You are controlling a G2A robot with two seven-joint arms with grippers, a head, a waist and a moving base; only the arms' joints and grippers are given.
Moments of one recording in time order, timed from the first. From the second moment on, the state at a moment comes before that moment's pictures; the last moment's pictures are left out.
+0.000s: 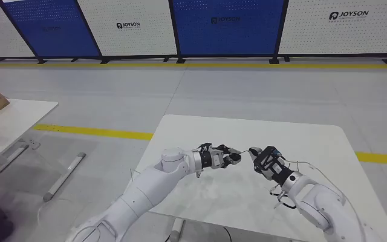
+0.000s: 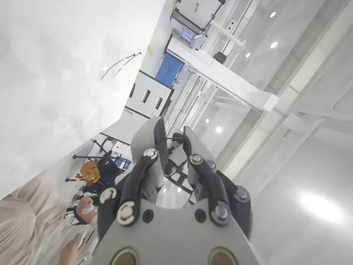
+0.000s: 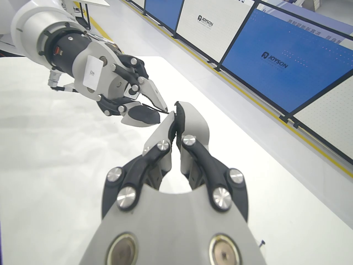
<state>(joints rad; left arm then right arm) 1.01 -1.17 -0.88 -1.27 -1.01 0.34 -0.61 -1.15 -0.93 0.87 -1.75 -1.15 -0.24 0.15</state>
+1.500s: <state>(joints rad) 1.02 -1.14 -0.89 -1.34 -1.12 0.34 -0.62 -1.15 -0.93 0.87 -1.75 -1.15 -0.24 0.15</state>
